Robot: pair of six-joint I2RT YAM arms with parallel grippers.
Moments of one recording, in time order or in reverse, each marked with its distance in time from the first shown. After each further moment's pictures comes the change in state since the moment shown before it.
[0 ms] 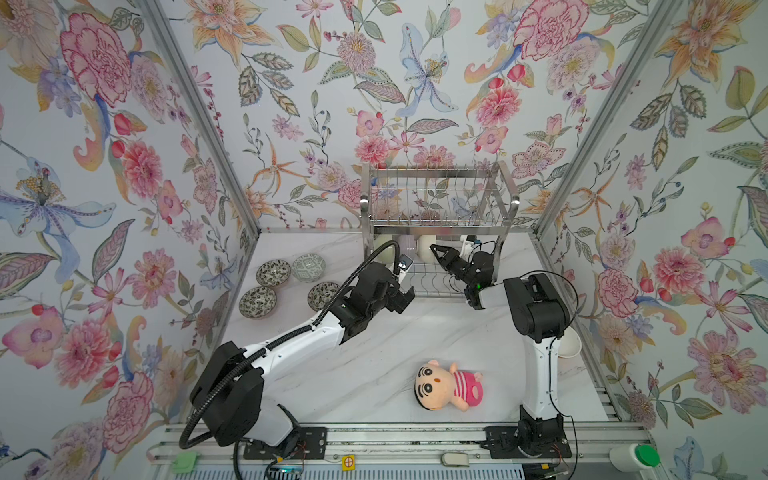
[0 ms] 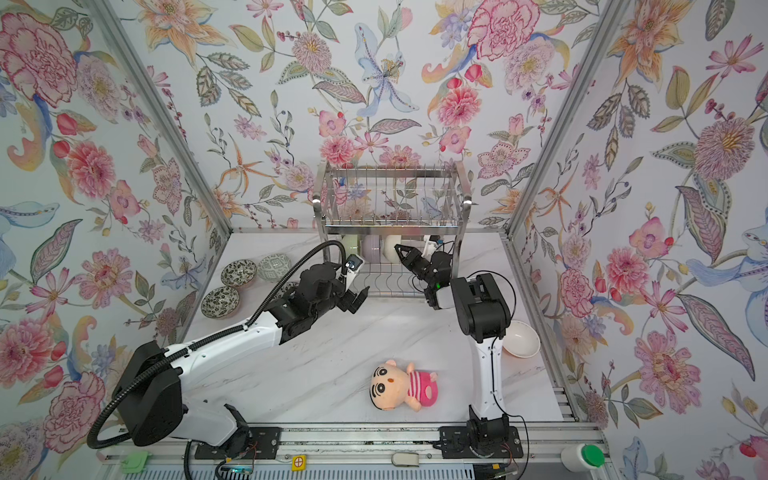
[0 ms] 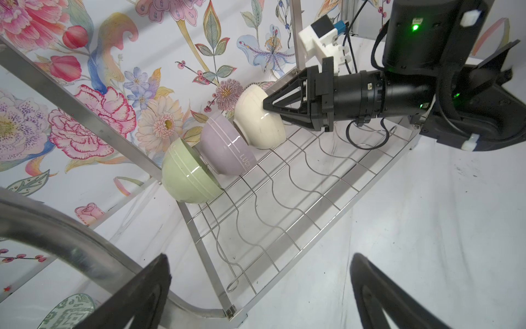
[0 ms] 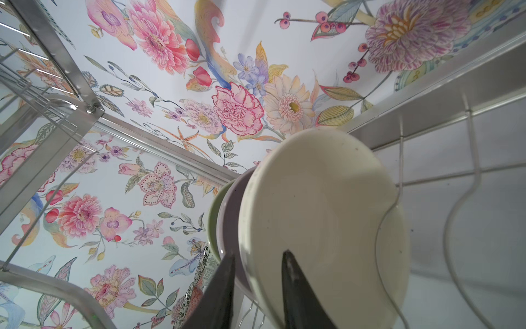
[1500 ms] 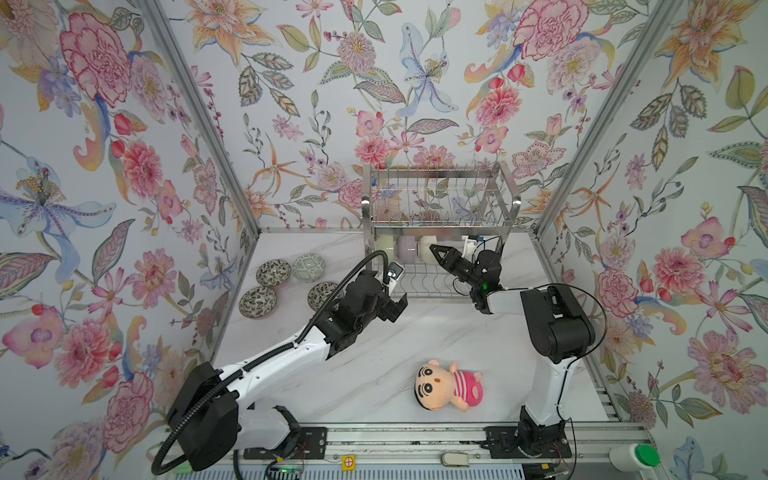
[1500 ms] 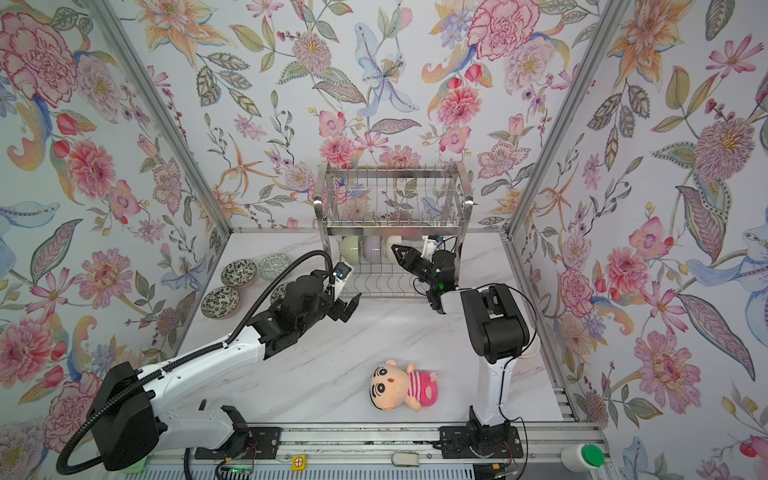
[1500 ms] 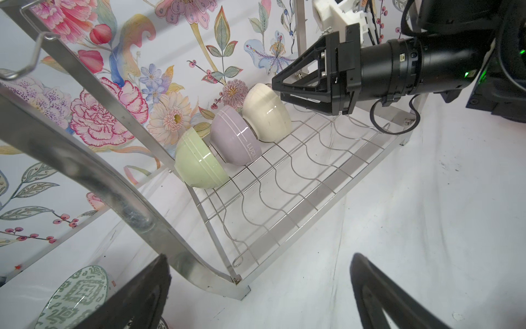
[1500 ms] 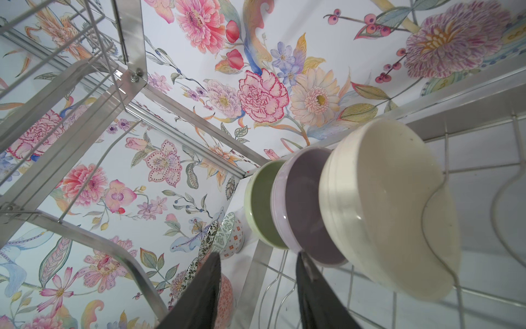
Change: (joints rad) left arm -0.021 -0.156 -0.121 -0.003 -0.034 -0.035; right arm 0.050 -0.245 -0.153 -0.127 0.003 -0.129
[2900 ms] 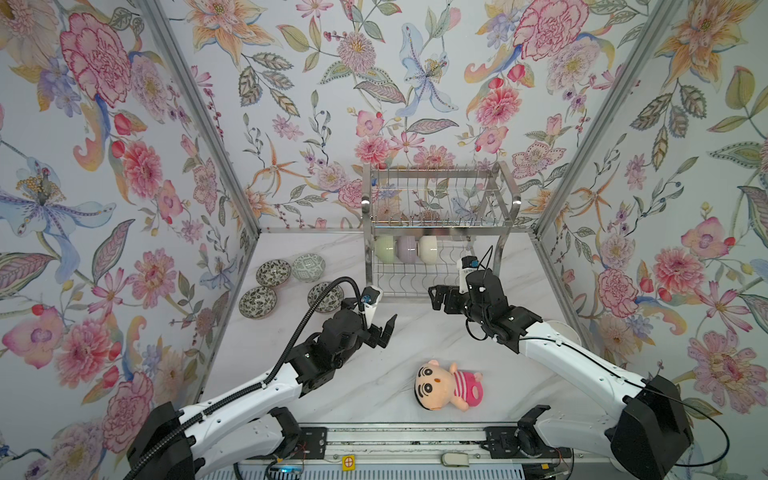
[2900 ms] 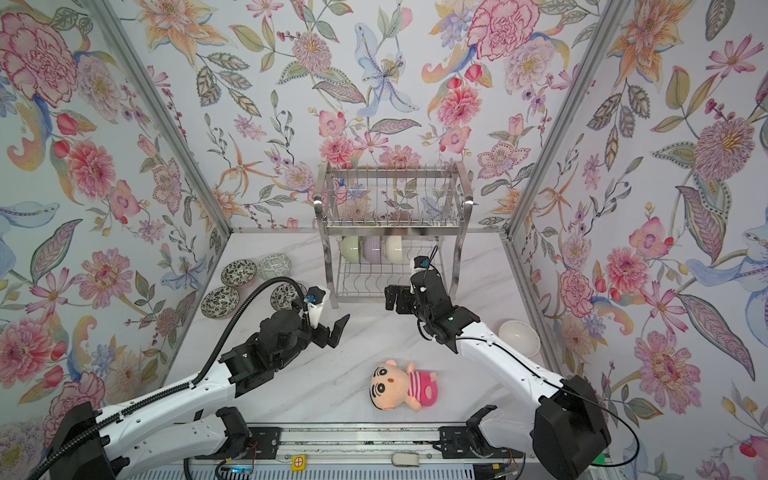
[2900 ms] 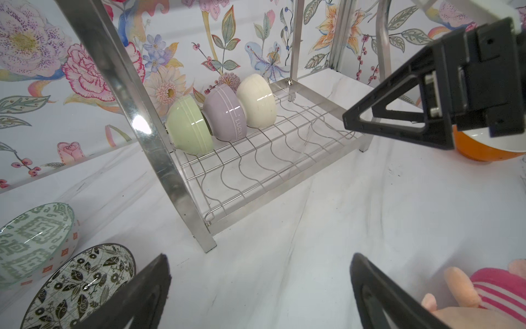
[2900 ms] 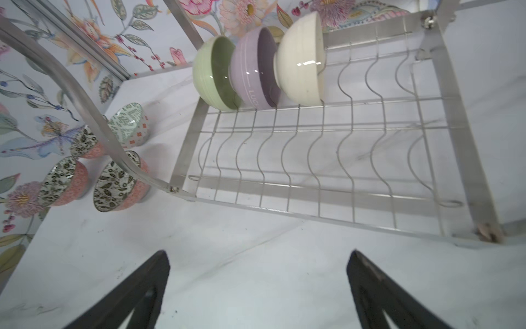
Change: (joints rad) left arm -0.098 -0.283 -0.297 0.089 -0.044 -0.230; right arm 0.327 -0.752 -0.138 -1.213 0.632 -0.435
